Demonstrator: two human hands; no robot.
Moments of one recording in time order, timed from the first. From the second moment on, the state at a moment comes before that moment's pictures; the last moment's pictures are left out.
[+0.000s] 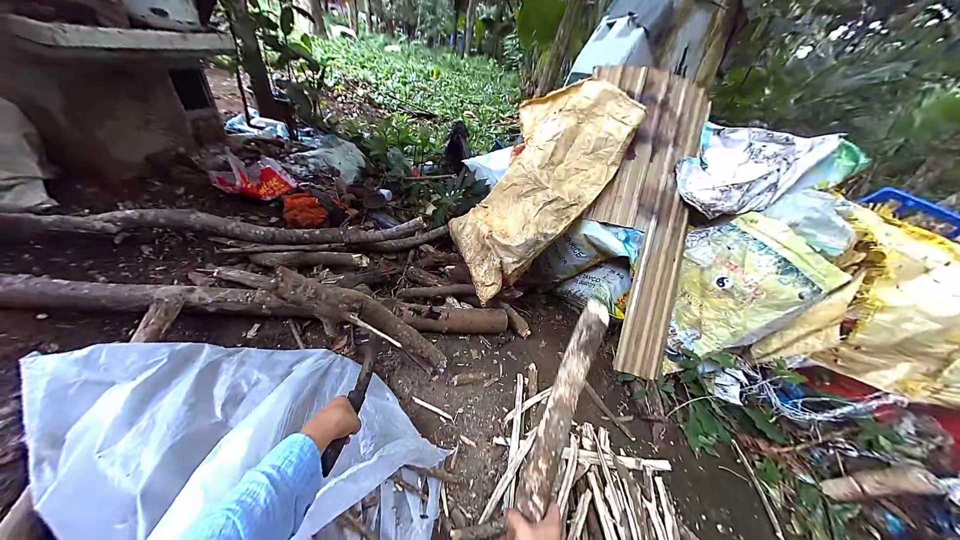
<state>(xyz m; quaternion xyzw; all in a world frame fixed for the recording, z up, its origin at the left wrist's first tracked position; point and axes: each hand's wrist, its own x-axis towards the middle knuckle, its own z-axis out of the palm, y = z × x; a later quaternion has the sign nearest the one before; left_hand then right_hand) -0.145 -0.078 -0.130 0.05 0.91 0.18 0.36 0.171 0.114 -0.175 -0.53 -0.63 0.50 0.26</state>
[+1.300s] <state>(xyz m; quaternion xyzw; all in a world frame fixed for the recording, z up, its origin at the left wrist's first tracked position) -0.168 0.059 -0.013 0.24 0.94 -0.20 0.16 0.152 0.262 -0.020 -0.36 -0.61 0.57 0.40</state>
